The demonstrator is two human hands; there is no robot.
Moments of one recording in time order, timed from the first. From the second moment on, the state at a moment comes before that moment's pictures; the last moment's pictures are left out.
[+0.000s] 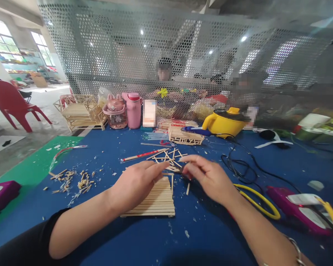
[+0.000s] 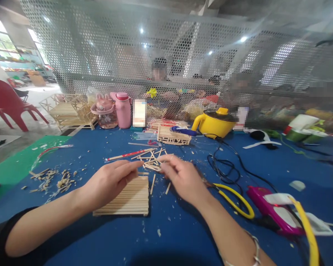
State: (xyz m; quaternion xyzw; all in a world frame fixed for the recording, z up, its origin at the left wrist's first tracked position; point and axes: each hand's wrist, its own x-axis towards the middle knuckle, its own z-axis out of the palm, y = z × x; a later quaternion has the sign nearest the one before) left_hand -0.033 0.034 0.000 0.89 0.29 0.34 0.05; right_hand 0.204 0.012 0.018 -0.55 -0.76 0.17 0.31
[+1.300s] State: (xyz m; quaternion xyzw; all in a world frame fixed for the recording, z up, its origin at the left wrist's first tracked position) left_hand -0.096 0.047 -0.021 0.39 0.55 0.29 0.68; right_hand 0.166 0.045 -0.011 -0.45 -0.84 0.16 0.24
